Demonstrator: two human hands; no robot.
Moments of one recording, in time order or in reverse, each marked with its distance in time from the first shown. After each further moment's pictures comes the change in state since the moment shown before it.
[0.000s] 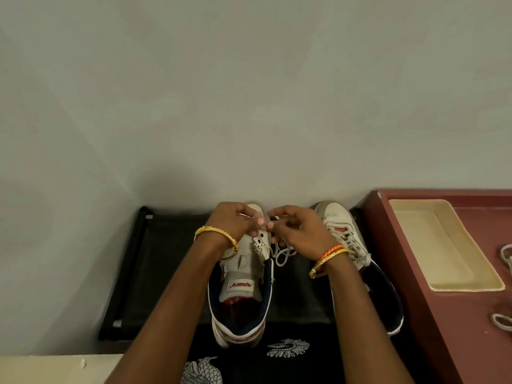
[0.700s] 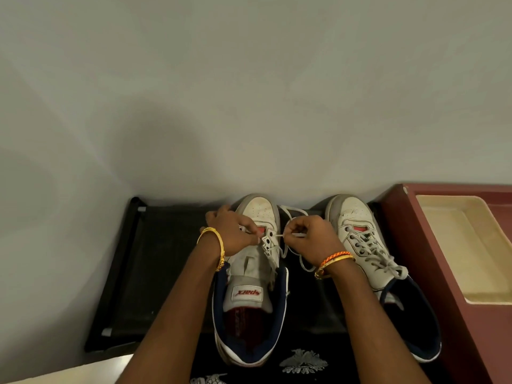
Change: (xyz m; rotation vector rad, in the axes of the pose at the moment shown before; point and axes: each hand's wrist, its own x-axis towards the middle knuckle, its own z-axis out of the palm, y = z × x) left_hand 0.056 -0.059 -0.010 0.678 -0.081 -0.048; right_hand 0.040 0.056 0.023 -0.331 0.043 0.035
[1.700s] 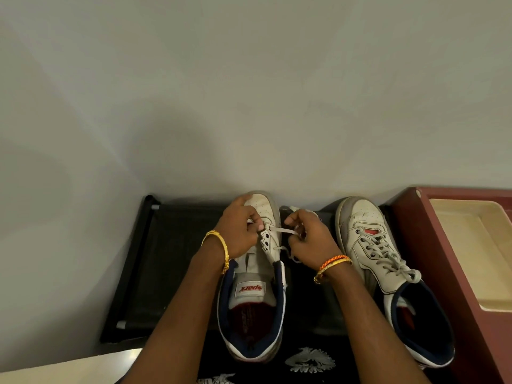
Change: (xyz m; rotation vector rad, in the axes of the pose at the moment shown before) left_hand -0.001 -0.006 0.001 -0.110 0.224 0.278; right_hand 0.001 -0.009 0.016 0.147 -0.010 -0.059
